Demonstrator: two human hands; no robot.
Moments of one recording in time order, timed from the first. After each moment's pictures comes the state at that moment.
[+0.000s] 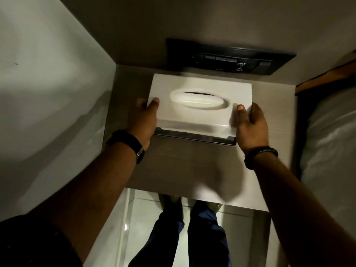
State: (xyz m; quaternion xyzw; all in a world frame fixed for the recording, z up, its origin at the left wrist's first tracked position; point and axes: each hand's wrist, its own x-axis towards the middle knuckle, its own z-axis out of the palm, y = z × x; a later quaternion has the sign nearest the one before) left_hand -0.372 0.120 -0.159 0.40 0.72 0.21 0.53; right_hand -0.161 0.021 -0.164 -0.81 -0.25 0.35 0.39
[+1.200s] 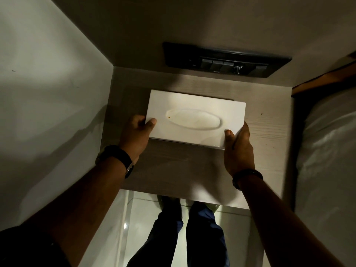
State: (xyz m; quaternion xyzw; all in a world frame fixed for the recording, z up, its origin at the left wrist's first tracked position) left_hand -0.398 0.099 -0.164 0.43 0.72 0.13 0.53; right_hand -0.180 -0.020 -0.188 -0.84 -0.30 0.35 0.29
